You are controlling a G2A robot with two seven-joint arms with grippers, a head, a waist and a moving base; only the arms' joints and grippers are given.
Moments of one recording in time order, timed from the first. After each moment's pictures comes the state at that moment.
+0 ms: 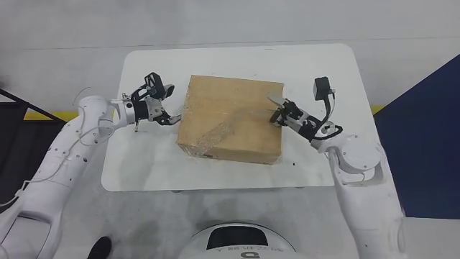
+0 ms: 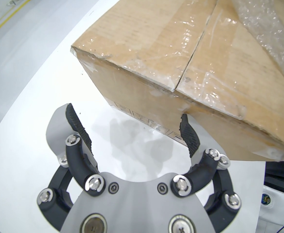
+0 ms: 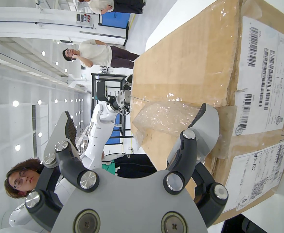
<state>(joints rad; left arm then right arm) 0.97 -0.91 -1.00 -1.15 1.22 -0.97 0.09 -1.55 -1.32 1.51 -1.94 -0.05 0.22 0.76</state>
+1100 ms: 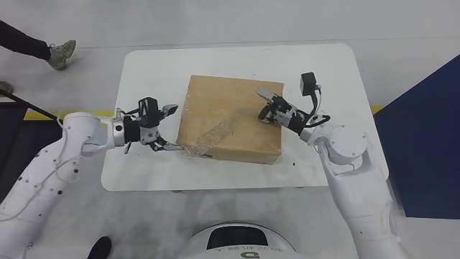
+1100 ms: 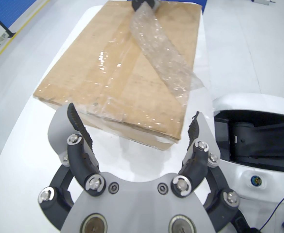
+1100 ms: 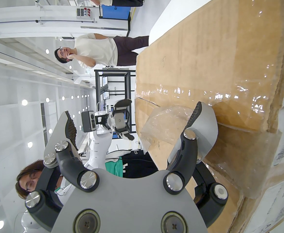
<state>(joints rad) 1.25 -0.69 -1.12 -1.62 1.29 -1.01 0.21 -1.44 -1.30 1.41 -1.85 0.02 0.26 0.73</state>
